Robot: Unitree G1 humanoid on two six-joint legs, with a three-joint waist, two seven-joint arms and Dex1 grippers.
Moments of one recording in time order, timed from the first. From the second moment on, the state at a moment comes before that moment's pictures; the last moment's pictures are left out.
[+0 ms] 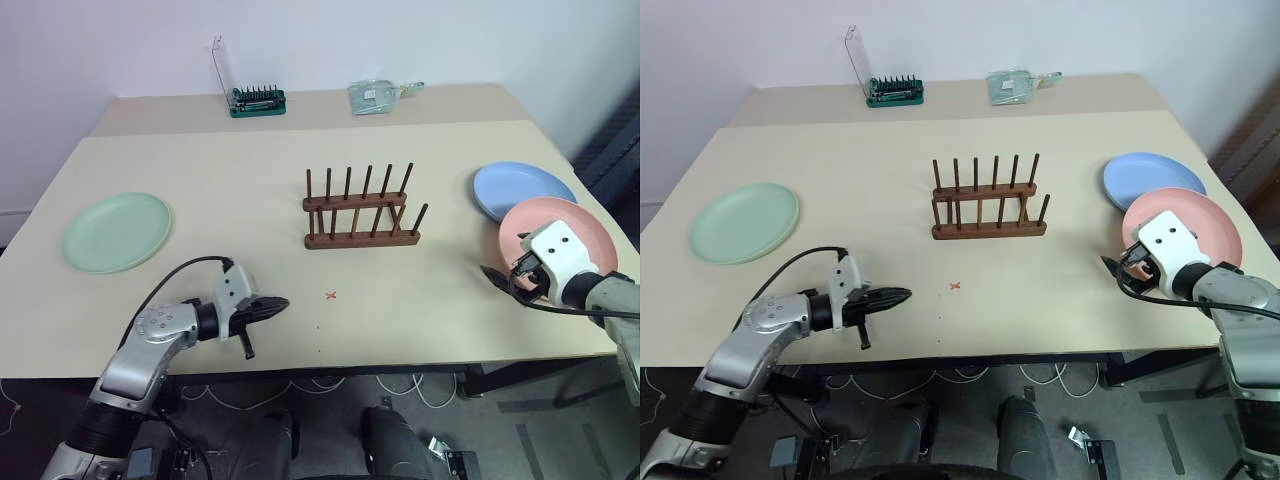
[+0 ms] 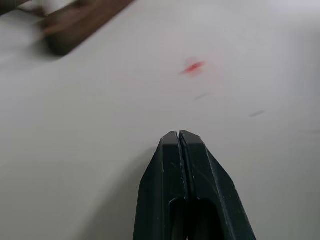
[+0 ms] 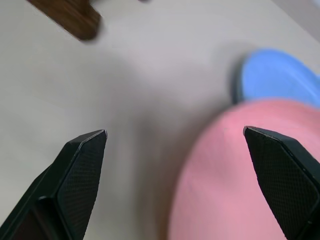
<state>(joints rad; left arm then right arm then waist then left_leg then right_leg) -0.14 0.57 -0.14 -0.15 -0.28 0.27 -0.96 -0.04 -0.85 -0.27 -0.17 0.13 0.46 0.66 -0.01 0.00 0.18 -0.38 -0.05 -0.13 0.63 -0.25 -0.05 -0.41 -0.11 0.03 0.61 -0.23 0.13</state>
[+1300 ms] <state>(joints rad) -0.28 0.48 -0.21 -0.22 -0.29 0.36 -0.94 -0.45 -0.79 -0.44 -0.38 0.74 0.61 0.72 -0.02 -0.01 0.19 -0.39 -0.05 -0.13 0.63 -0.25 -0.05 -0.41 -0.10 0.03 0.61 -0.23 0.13</state>
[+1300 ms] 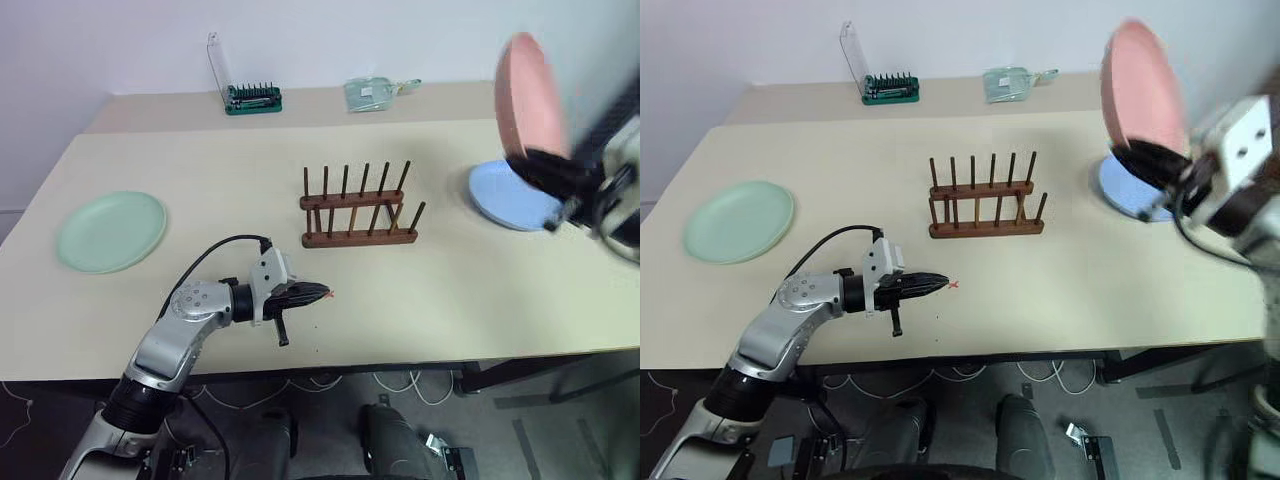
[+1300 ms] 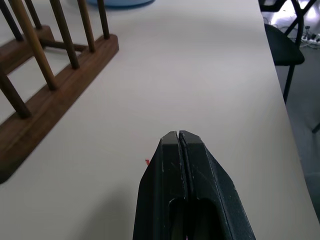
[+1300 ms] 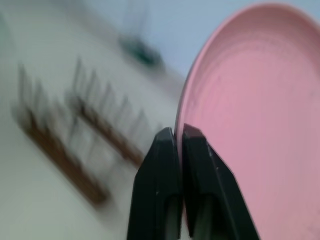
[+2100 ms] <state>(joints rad) -0.20 0.47 -0.20 -0.15 -0.29 0.25 -0.93 -0.70 -0.59 -0.32 -0.01 1.05 0.87 0.62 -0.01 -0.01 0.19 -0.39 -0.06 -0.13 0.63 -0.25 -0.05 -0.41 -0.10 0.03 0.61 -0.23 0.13</state>
